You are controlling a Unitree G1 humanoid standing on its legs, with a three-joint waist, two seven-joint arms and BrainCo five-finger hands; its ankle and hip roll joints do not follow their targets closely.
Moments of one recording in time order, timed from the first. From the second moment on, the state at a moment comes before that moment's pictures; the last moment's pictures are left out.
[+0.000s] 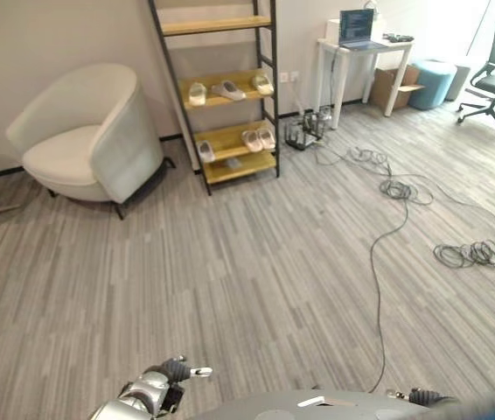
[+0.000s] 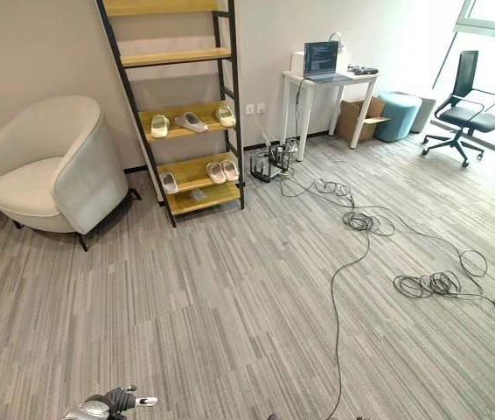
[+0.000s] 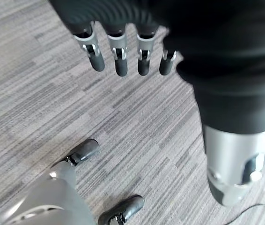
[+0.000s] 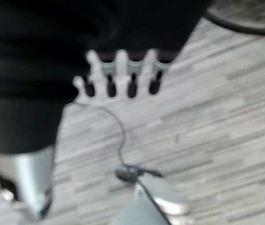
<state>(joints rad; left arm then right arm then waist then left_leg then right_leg) -0.13 0.29 -0.28 1.35 -0.07 0.00 -0.07 -0.03 -0.34 0.22 1.36 0.18 0.05 0.06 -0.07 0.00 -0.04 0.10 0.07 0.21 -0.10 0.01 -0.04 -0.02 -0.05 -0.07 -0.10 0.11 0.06</state>
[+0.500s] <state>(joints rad) -0.13 0.29 -0.28 1.32 -0.04 -0.01 -0.06 -0.02 -0.32 0.23 1.35 0.16 0.05 0.05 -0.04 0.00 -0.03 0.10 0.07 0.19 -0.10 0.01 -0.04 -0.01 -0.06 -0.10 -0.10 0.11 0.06</state>
